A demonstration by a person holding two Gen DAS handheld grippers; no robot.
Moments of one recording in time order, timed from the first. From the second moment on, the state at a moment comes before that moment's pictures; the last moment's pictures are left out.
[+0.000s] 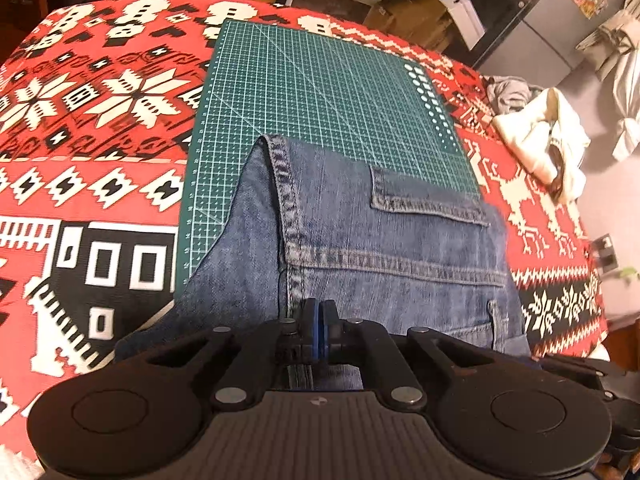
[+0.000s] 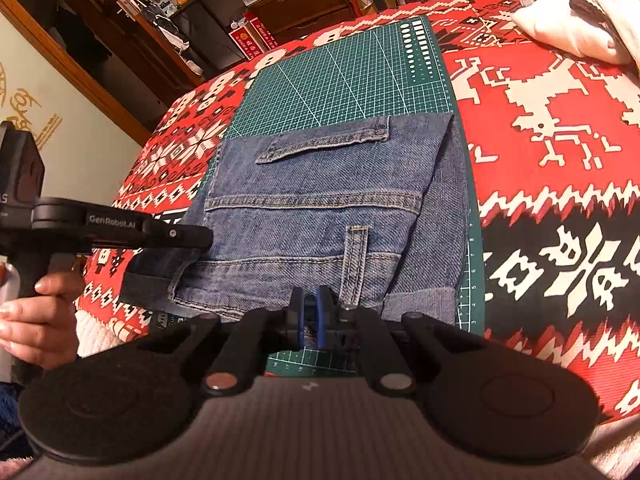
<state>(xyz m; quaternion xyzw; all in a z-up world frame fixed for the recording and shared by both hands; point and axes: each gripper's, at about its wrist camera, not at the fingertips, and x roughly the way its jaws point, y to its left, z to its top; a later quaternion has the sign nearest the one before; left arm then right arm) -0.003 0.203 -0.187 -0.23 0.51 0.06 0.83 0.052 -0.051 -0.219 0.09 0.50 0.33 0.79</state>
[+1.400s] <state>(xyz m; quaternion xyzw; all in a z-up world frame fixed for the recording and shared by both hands) -0.059 0.264 -0.164 -0.24 0.51 0.13 0.82 0.052 -0.055 -0.218 0.10 0.50 0.34 0.79</state>
